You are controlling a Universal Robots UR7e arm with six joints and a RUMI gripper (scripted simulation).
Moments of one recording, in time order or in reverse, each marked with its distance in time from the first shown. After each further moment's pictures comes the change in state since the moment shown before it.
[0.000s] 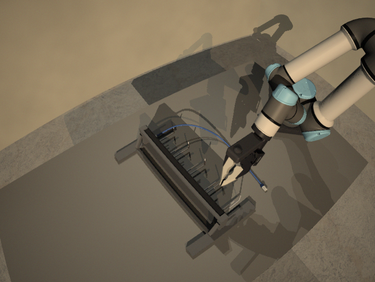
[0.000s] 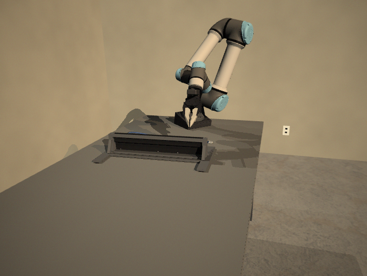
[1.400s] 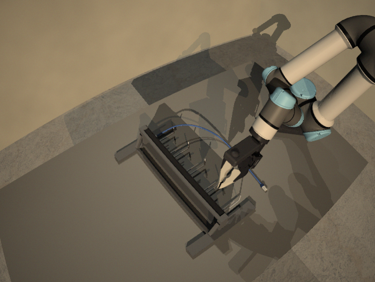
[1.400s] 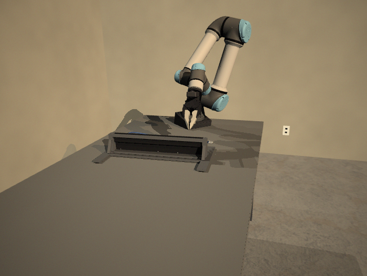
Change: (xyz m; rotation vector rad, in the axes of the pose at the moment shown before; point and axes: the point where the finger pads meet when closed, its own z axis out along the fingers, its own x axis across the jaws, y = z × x) arm 0.000 0.000 0.012 -0.001 0.000 0.000
